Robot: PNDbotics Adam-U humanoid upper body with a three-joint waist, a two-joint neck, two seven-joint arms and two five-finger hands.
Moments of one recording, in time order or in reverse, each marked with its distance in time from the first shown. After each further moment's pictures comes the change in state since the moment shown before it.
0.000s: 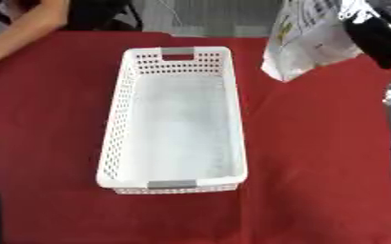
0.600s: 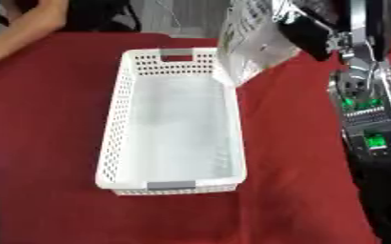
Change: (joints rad) left arm 0.001 0.000 -0.009 0.000 0.004 0.002 -0.007; right arm -0.094 0.098 0.079 0.168 0.035 -0.046 0.051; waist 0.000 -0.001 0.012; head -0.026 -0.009
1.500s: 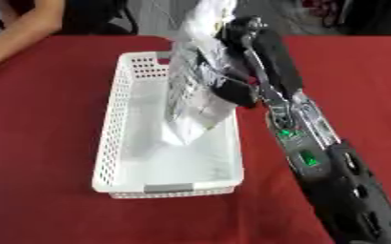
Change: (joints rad) left arm 0.000 0.000 -0.003 0.000 0.004 -0.002 -0.003; right arm 0.049 0.063 0.144 0.272 0.087 -0.218 0.182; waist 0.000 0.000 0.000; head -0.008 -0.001
